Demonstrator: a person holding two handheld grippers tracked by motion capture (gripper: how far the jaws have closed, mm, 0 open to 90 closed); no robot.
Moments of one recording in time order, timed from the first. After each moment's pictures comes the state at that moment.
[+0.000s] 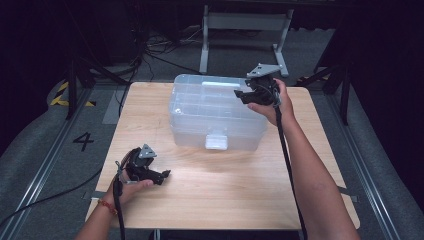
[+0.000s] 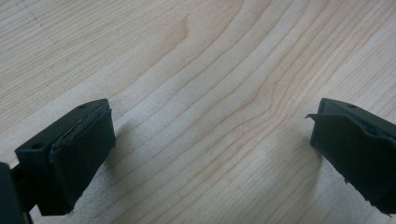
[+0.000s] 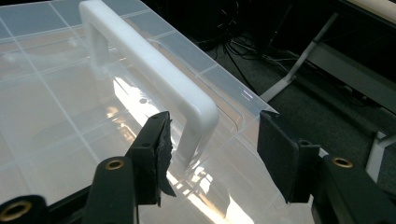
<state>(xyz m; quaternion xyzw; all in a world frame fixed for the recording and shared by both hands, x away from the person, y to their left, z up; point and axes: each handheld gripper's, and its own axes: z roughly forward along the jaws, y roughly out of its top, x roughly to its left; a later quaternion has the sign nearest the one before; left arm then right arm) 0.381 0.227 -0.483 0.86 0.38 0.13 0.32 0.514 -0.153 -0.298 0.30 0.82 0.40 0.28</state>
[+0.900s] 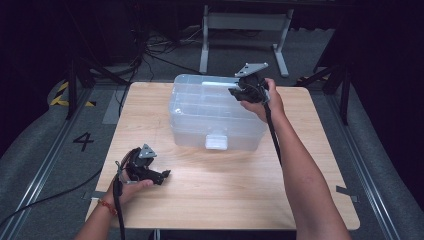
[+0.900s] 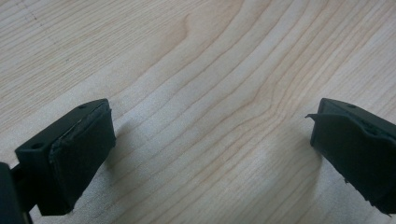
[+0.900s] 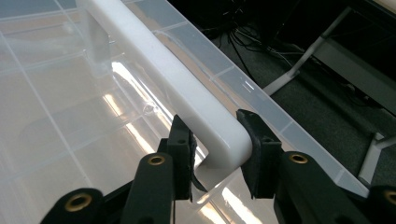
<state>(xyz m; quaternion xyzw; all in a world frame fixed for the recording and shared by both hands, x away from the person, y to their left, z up) 0.381 0.227 -0.483 0.86 0.38 0.13 0.32 0.528 -0.129 -0.305 0.28 0.84 0.36 0.27</state>
